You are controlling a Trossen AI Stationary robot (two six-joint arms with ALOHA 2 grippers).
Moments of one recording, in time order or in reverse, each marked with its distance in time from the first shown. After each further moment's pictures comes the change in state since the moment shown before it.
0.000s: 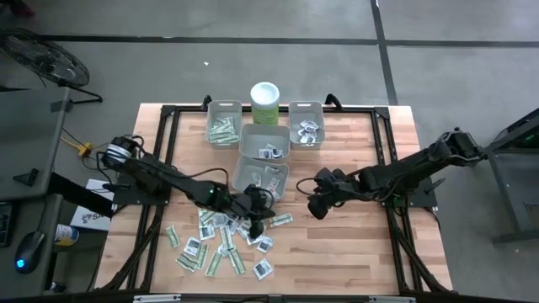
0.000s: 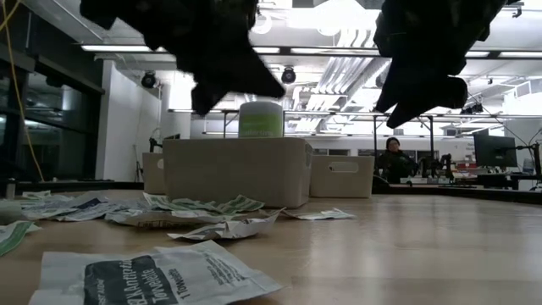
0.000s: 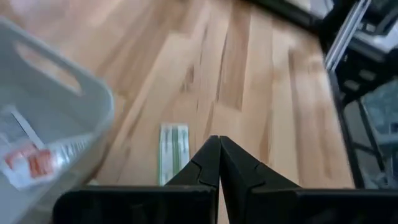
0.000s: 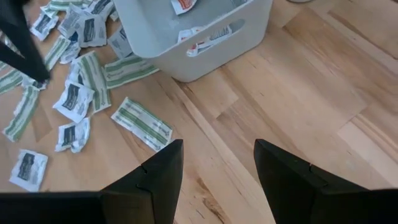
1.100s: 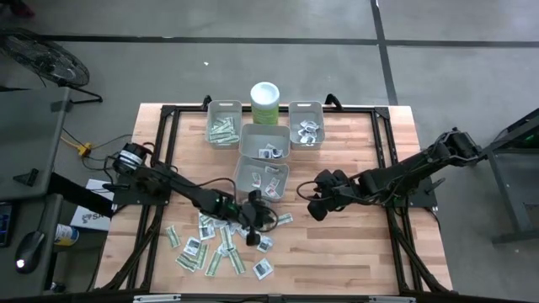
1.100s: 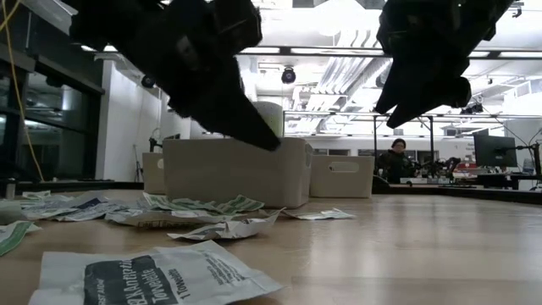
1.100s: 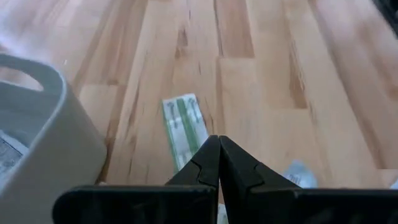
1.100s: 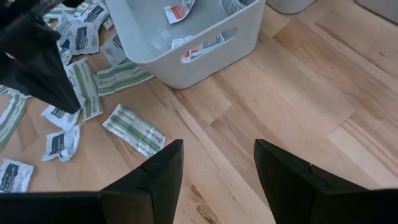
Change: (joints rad) left arm -0.046 0.123 0.013 0.010 -0.036 0.316; right arm 0.040 0.013 0.000 -0.005 0.087 0.026
